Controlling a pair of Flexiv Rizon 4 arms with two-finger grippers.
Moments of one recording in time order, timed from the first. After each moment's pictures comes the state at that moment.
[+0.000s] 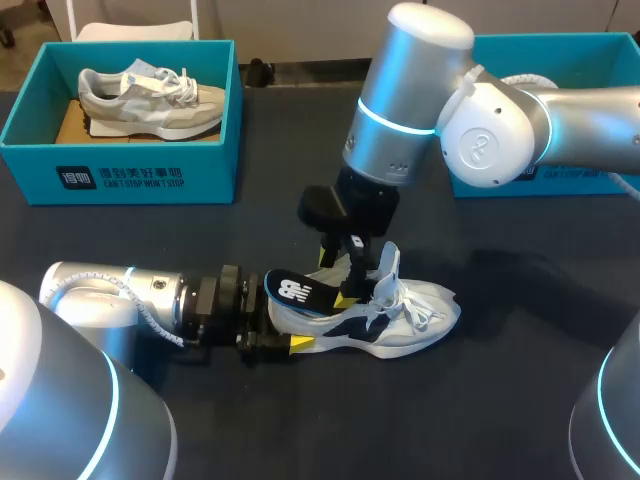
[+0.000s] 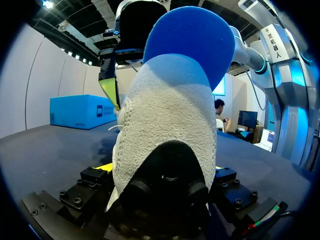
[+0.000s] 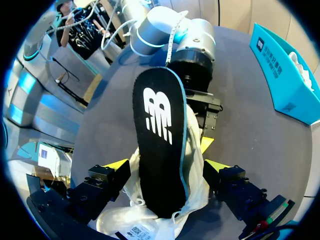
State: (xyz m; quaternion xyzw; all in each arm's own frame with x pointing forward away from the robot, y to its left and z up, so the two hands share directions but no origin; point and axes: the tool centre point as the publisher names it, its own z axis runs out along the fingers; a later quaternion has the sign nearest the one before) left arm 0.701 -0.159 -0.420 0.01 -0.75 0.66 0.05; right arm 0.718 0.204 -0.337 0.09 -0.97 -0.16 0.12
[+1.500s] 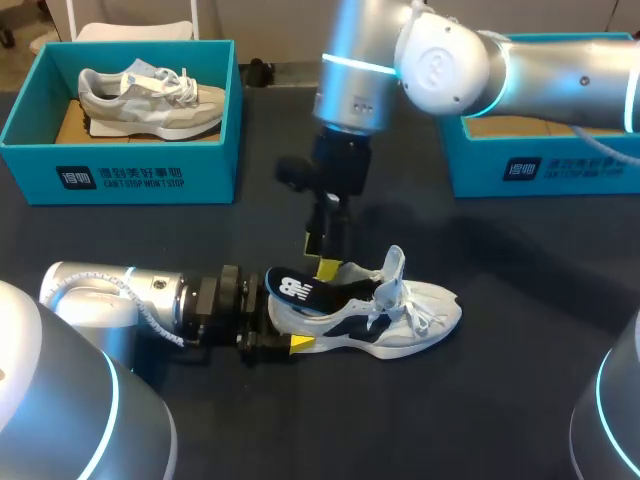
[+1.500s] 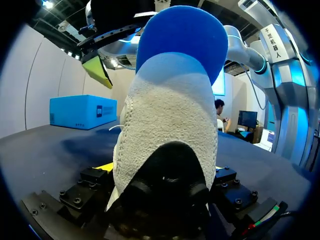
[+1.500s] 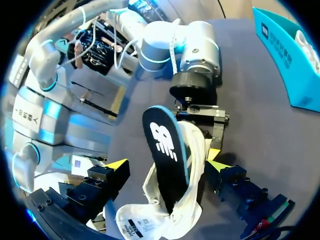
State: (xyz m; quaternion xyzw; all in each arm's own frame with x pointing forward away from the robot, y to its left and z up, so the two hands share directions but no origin) left arm 0.701 -0.160 -0.420 0.01 -0.75 0.66 0.05; right arm 0.727 0.225 -0.301 0.06 -0.95 -0.14 0.28
